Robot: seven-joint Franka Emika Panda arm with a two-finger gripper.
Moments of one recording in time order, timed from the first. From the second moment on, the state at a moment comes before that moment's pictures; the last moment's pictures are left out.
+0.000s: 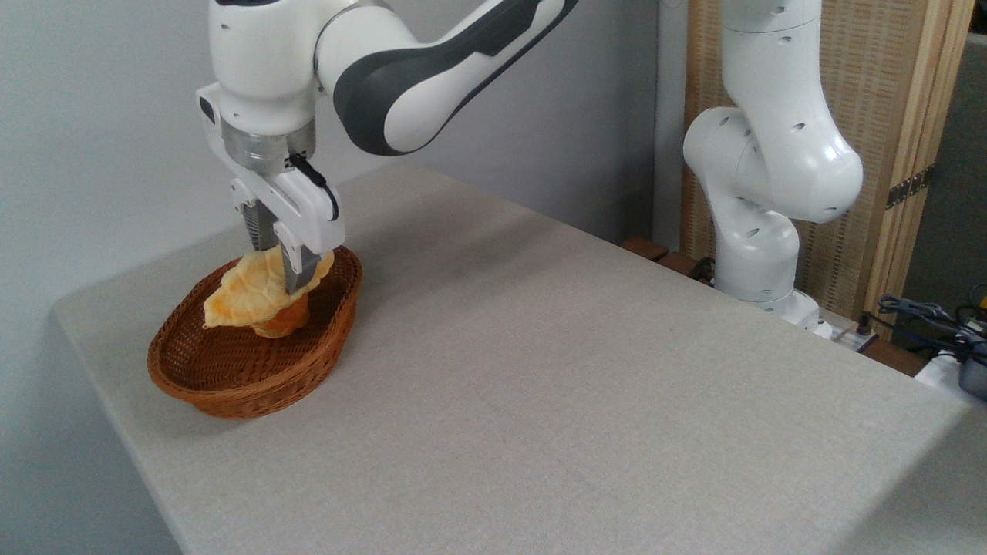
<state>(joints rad) -0.15 0.12 -0.16 -1.78 -0.42 2.04 0.53</state>
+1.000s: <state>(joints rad) -0.13 0.08 -0.04 -1.77 -0.11 1.96 0.53</state>
